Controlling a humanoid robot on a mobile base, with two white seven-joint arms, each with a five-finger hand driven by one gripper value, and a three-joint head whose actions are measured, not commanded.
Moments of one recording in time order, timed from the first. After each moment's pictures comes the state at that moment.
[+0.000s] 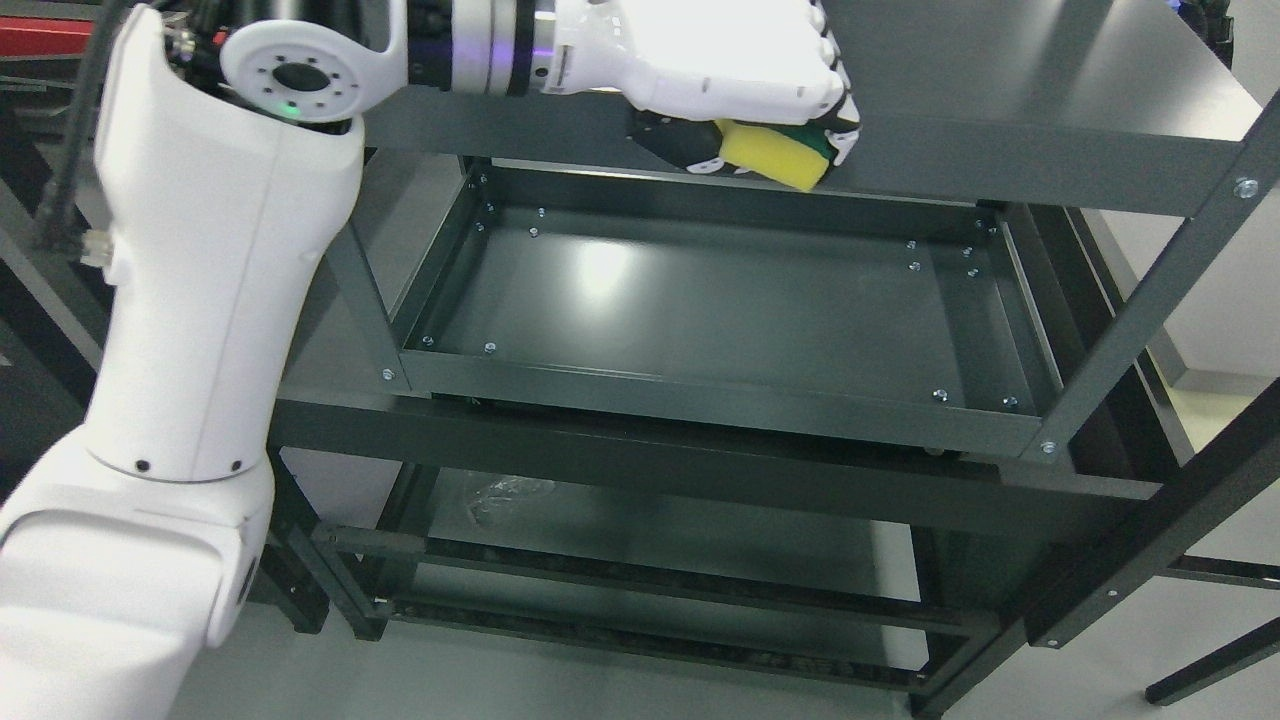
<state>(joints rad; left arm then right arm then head) -1.38 0.13 -0.34 -1.39 -0.44 -0.78 -1.10 -0.08 0.00 -0.21 0.00 -0.12 0.00 -0.07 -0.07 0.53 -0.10</state>
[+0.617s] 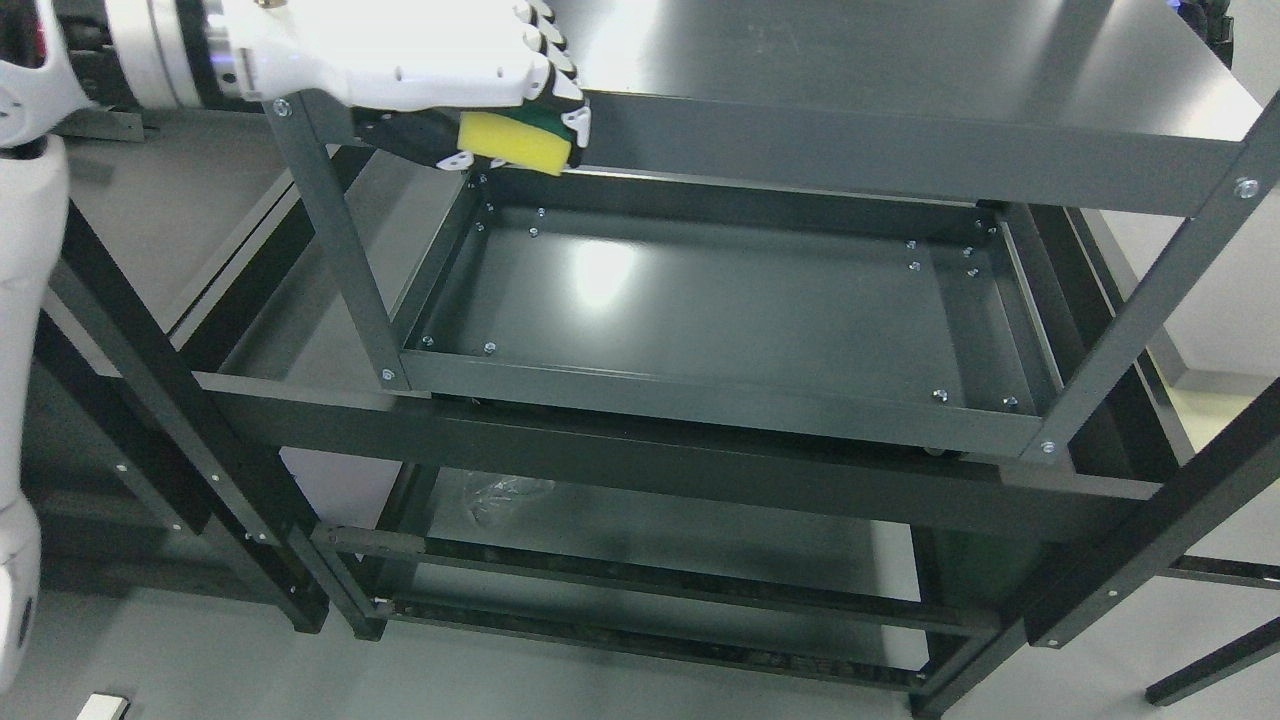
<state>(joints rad) -1.30 0.46 -0.29 -1.43 -0.24 -0.78 -1.11 -0.08 0.00 -0.21 0.00 -0.12 0.00 -0.07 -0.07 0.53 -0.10</state>
